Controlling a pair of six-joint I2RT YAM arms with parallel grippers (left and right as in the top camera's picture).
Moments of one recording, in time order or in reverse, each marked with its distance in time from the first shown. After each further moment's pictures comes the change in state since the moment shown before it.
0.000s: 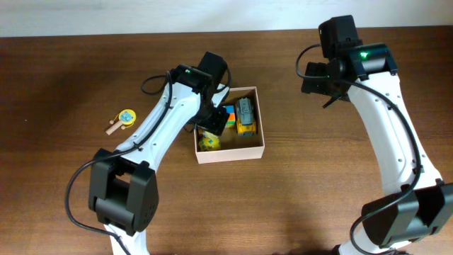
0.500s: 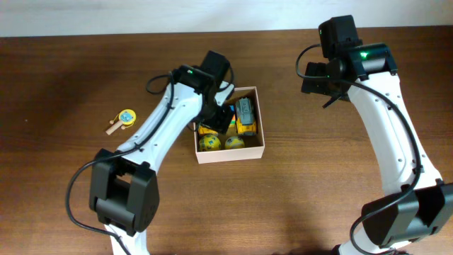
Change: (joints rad) left arm -0.004 0.000 0.009 0.033 0.046 -0.008; right arm 0.000 0.000 0.000 0.000 0.000 0.000
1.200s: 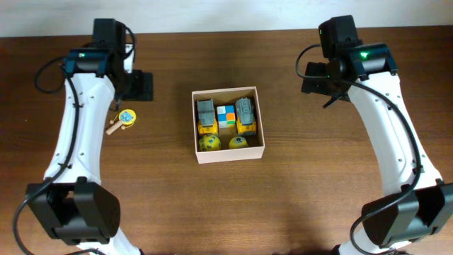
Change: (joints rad) left arm 0.439 -0.138 0.091 -0.038 -0.233 0.026; right arm 0.000 0.000 0.000 0.000 0.000 0.000
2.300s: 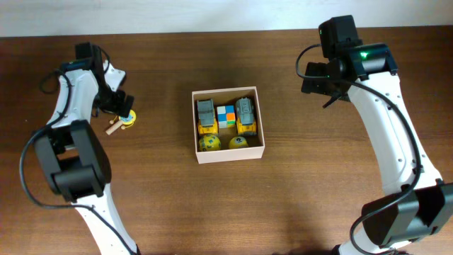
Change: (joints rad) left arm 0.211 0.386 0.000 0.204 0.081 0.440; right arm 0.000 0.000 0.000 0.000 0.000 0.000
